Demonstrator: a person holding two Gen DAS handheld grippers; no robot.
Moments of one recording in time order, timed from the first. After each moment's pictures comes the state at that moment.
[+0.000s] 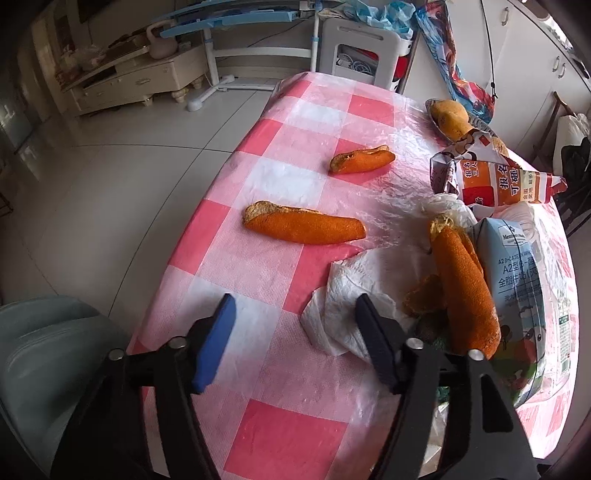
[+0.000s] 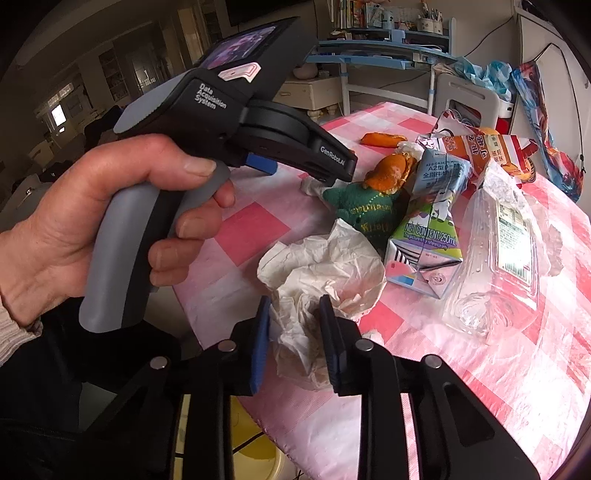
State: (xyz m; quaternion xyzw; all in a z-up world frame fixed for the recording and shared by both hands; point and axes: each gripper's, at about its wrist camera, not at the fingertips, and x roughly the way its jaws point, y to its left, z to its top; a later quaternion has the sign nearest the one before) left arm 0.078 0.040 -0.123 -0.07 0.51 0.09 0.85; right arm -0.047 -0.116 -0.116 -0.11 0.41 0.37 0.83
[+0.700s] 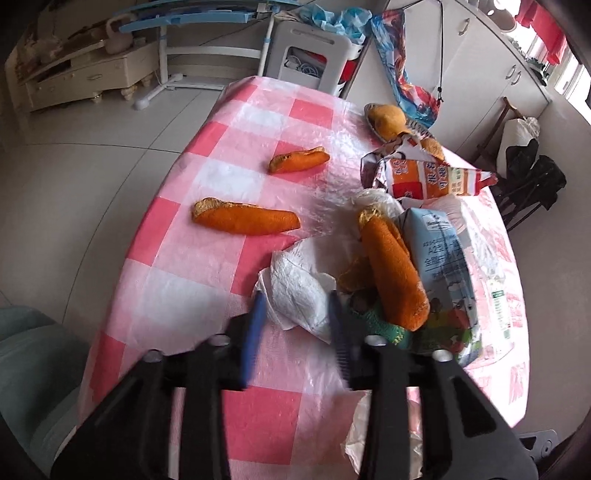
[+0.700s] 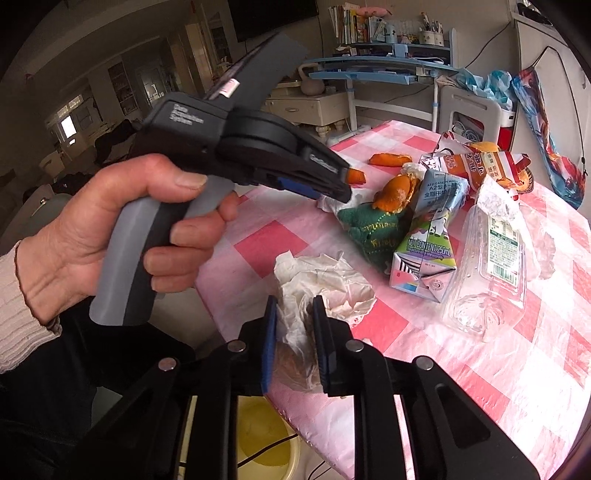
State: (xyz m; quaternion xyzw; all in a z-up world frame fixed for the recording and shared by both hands) left arm 0.062 0.040 -0.111 -0.12 0.50 -0.01 0.86; right arm -0.059 -0.123 -0.100 -0.09 0.39 0.38 0.83
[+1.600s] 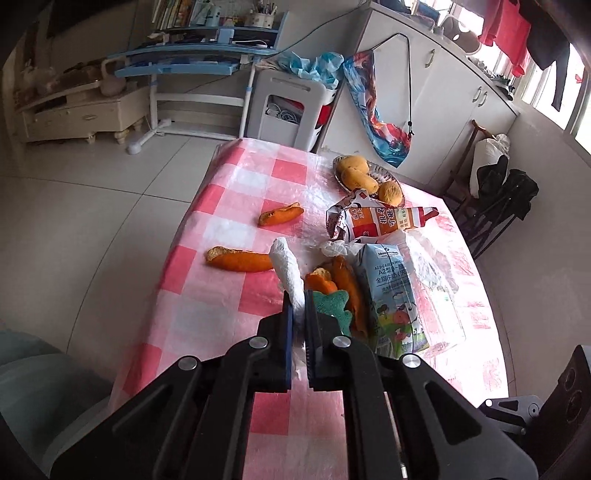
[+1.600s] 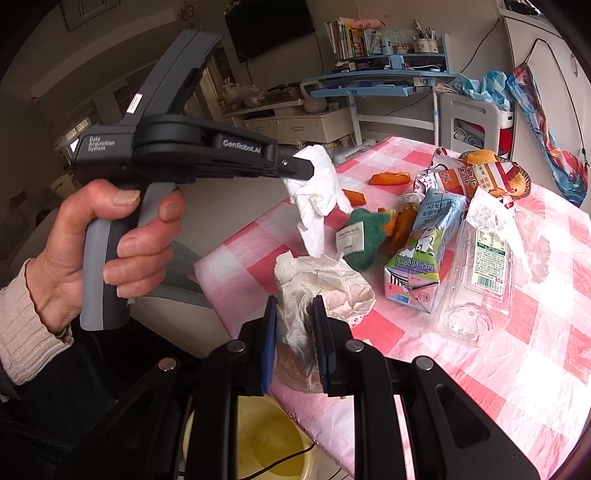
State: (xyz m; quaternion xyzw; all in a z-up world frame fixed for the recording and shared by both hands) left arm 0.015 0.057 -0.048 -0.12 0.42 -0.05 0.90; right arm -0.062 -0.142 -0.081 -0.03 0.37 0.41 0.83
